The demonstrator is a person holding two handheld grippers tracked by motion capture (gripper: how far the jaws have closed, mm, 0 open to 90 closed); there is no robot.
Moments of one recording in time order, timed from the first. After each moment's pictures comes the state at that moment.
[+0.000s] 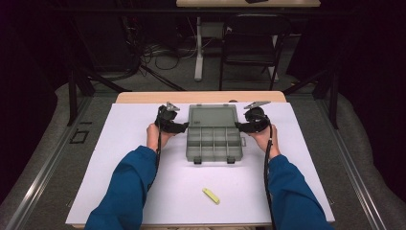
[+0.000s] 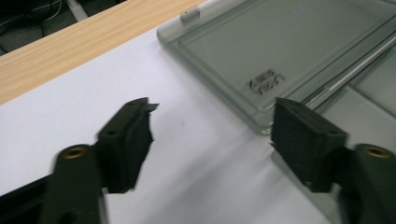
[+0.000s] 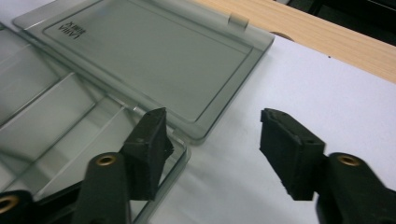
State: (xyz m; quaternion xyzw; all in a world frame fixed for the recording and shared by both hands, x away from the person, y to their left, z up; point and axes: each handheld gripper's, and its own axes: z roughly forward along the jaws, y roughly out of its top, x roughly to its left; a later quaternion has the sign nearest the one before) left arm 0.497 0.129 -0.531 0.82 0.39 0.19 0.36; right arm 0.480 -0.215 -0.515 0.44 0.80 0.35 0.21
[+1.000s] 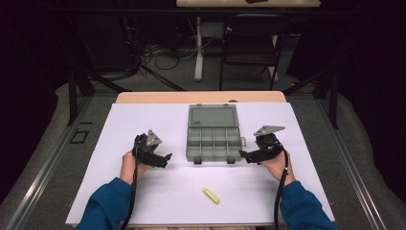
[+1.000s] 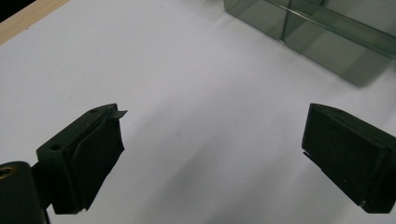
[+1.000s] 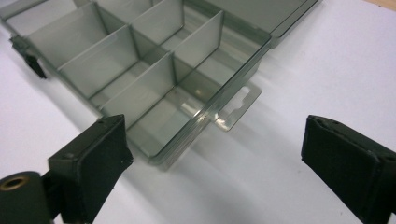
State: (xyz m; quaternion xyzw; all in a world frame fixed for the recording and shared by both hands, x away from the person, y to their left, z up) left arm 0.381 0.182 -0.541 0.86 0.34 0.23 0.32; right arm 0.381 -0.232 -0.519 0.40 0.82 0.37 0.18
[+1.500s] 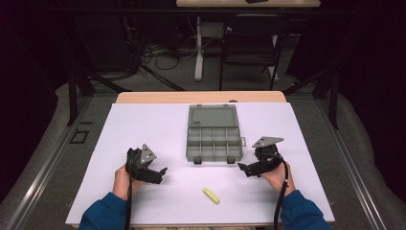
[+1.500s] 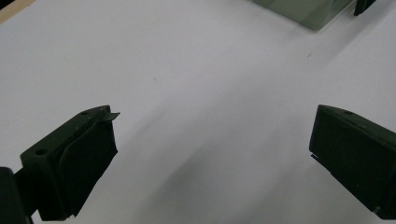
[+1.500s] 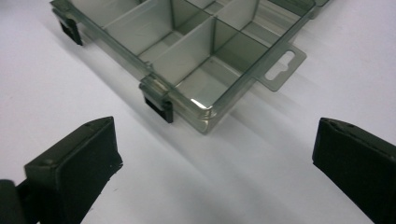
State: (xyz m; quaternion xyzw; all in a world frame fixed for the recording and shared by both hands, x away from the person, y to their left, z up) left arm 0.337 0.192 -0.547 0.85 0.34 0.24 0.31; right arm 0.350 -0.226 -0.529 0.39 0.83 0.36 0.16
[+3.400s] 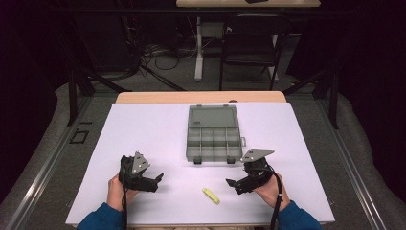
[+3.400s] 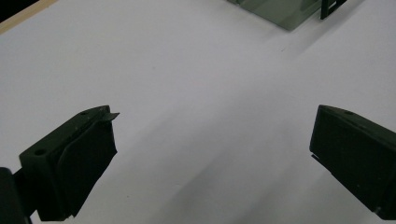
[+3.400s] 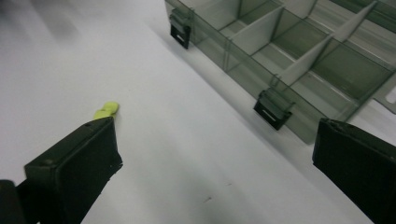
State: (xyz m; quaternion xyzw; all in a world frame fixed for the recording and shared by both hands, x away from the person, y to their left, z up) left arm 0.309 0.202 -0.541 0.84 0.35 0.25 0.33; right arm 0.306 -0.186 -0.514 0.33 0.86 0.38 0.12
